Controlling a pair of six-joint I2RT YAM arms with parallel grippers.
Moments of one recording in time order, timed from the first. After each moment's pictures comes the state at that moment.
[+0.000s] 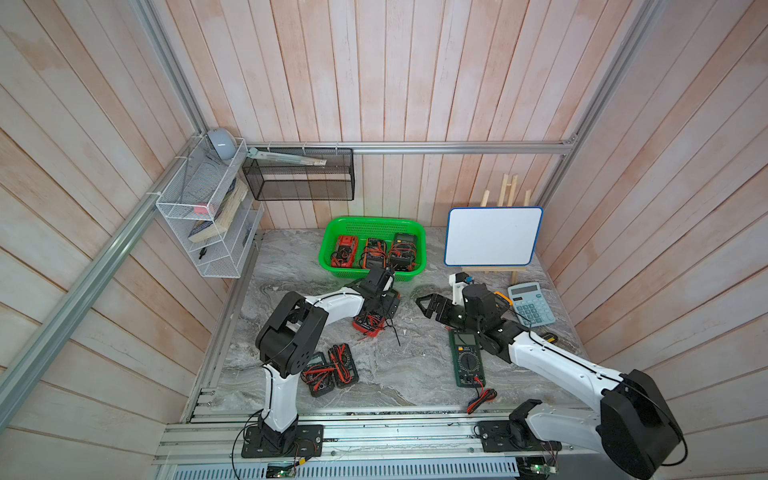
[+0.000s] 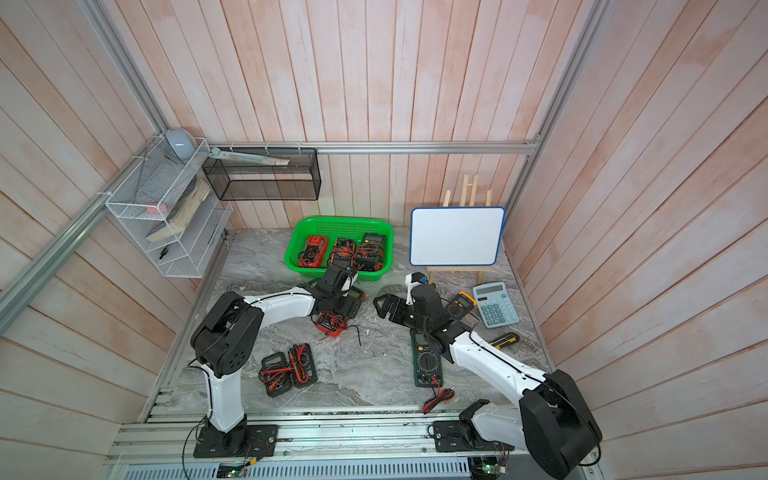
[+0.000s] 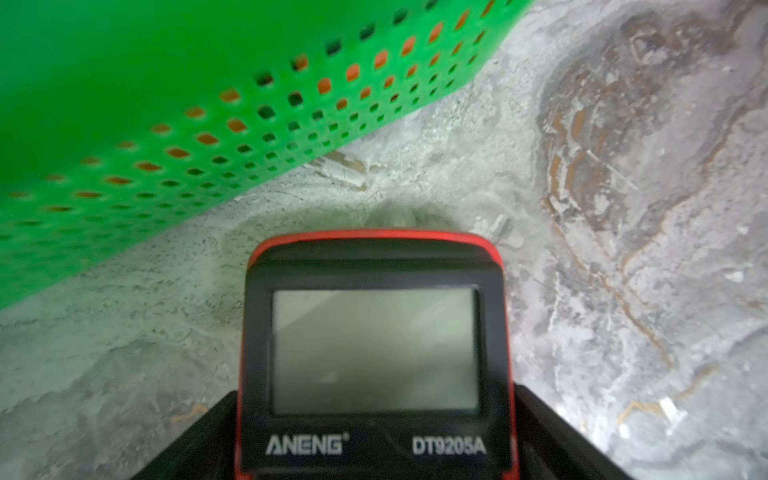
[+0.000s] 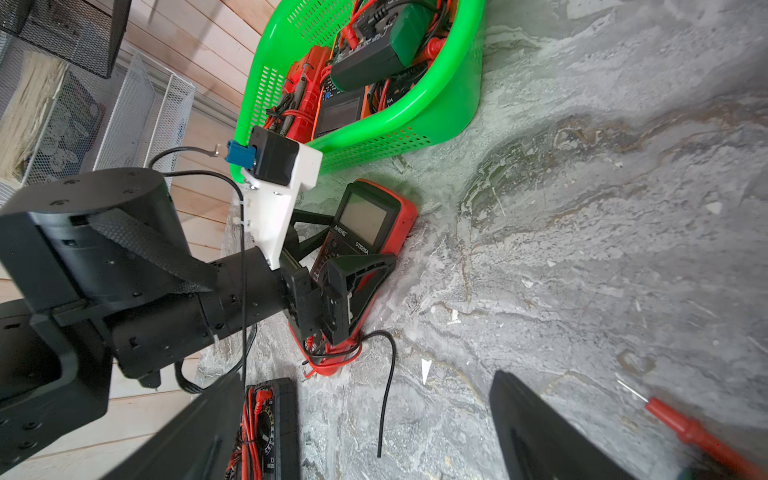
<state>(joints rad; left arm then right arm) -0.60 1.98 1.23 -0.22 -0.05 -0.03 0.58 1.22 0.65 0.04 -0.18 0.82</state>
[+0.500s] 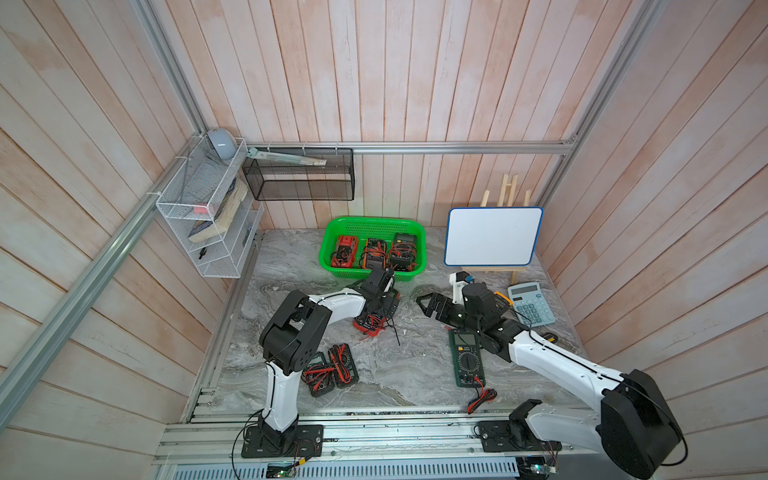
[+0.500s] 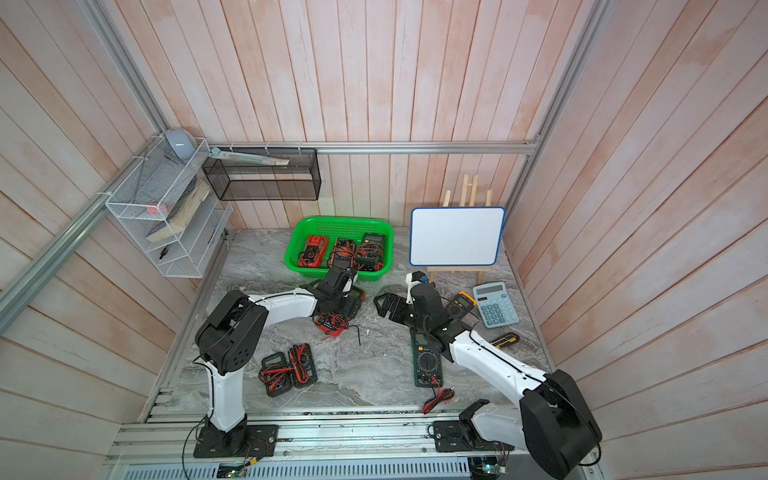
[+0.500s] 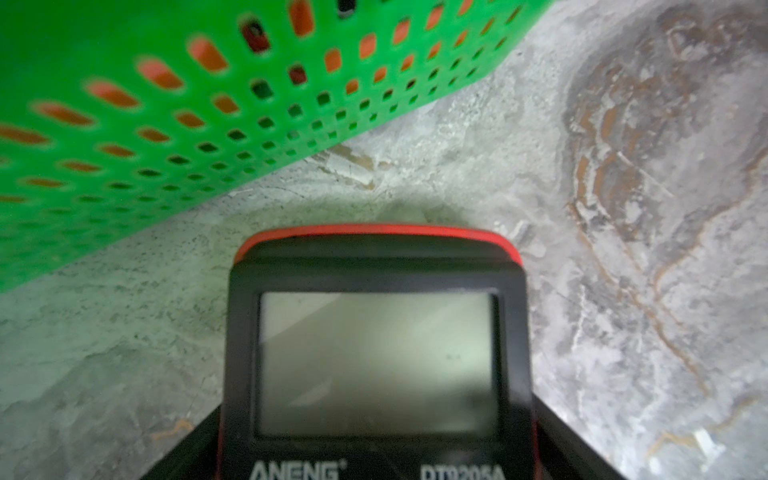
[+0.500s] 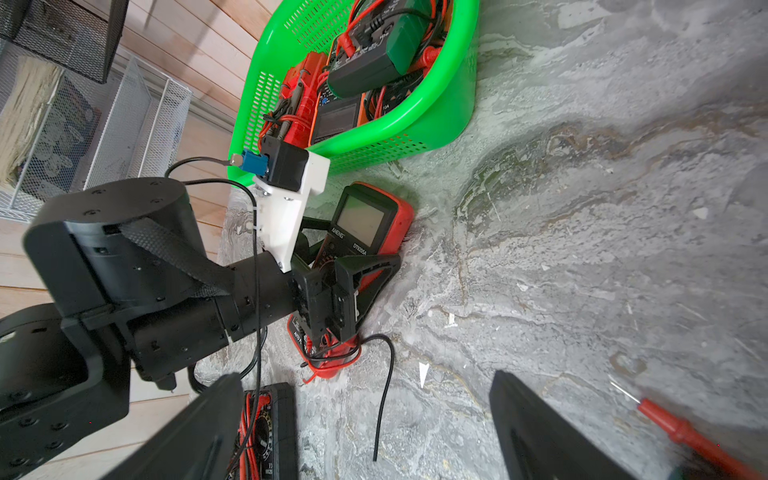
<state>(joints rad) -0.60 2.00 1.23 -0.20 -0.06 -0.06 0.58 1.22 0.66 0.02 -0.16 0.82</state>
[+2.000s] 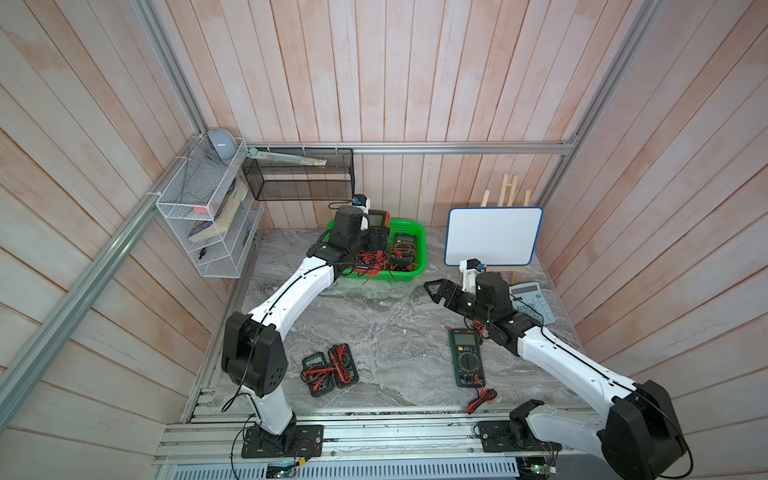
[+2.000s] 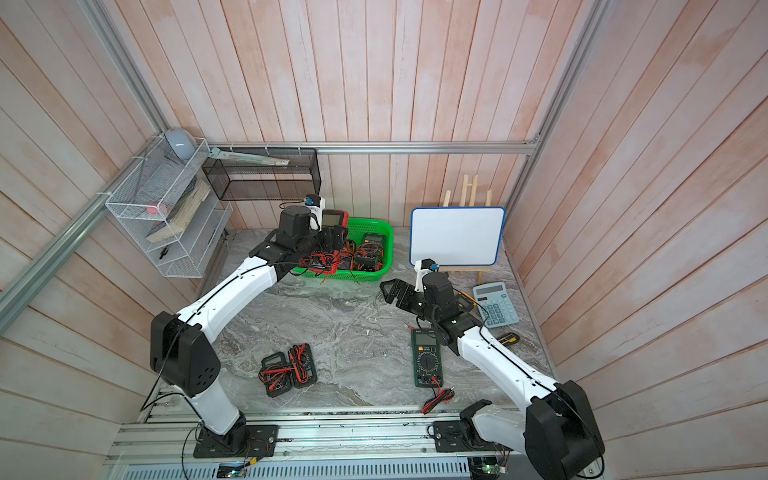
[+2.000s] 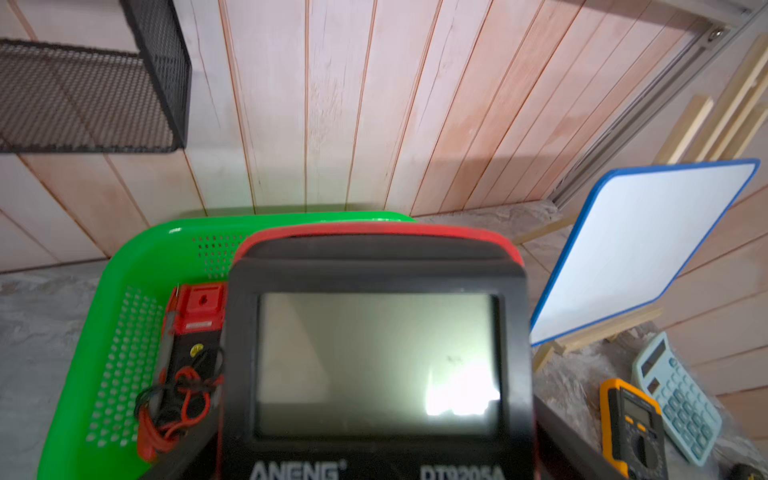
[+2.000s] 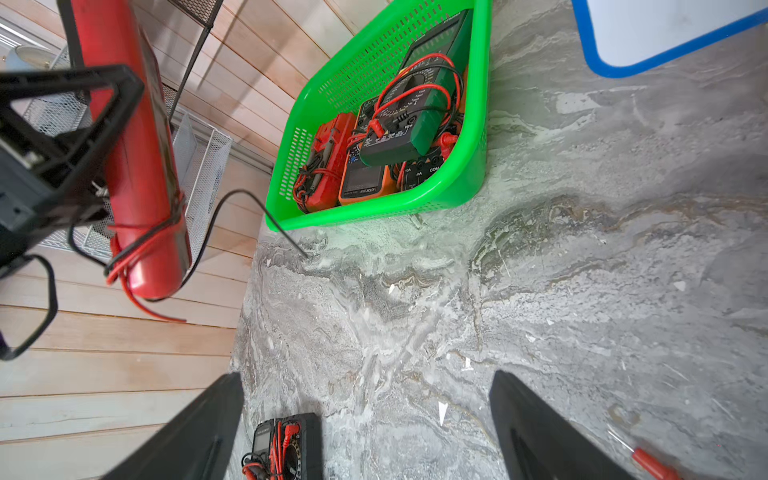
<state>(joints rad) -0.45 1.80 1.66 -0.28 0.00 -0.23 0.48 1.18 0.73 0.00 -0.22 0.81</state>
